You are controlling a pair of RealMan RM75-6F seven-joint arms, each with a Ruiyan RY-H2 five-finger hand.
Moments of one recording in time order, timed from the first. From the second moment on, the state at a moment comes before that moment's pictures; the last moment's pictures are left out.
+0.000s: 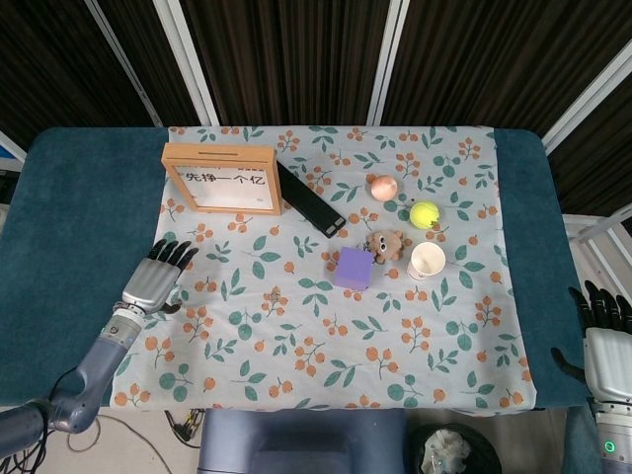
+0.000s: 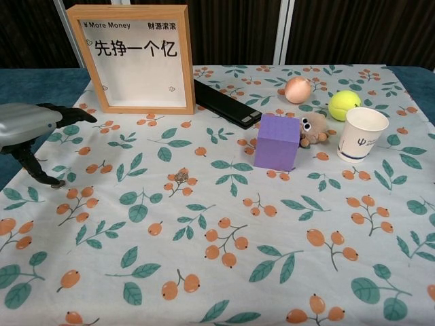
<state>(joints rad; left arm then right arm) -0.58 -1.49 -0.10 -1.29 1.24 0.91 0.35 0.04 -1.13 0.11 -1.69 -1.34 1.50 -0.23</state>
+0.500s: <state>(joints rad) -0.58 -1.50 -0.08 -1.27 1.24 0.92 0.35 0.04 -1.13 0.11 -1.69 -1.34 1.50 -0.23</state>
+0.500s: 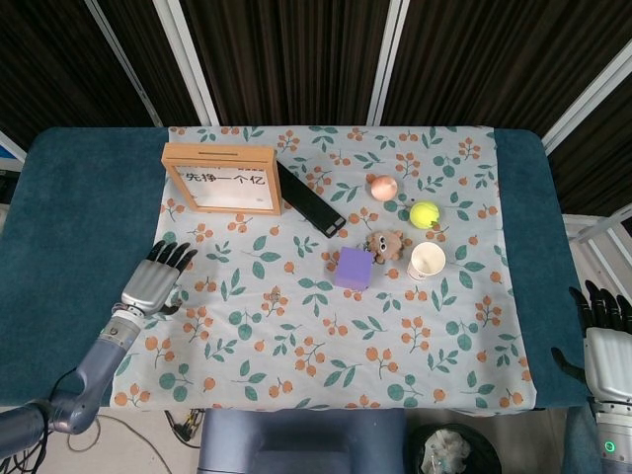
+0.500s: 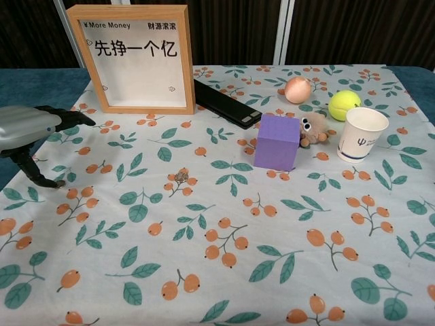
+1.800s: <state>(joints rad) -0.59 -1.53 -0.06 -1.23 1.24 0.92 0.36 0.04 -1.13 0.12 -1.69 -1.34 1.50 -0.23</state>
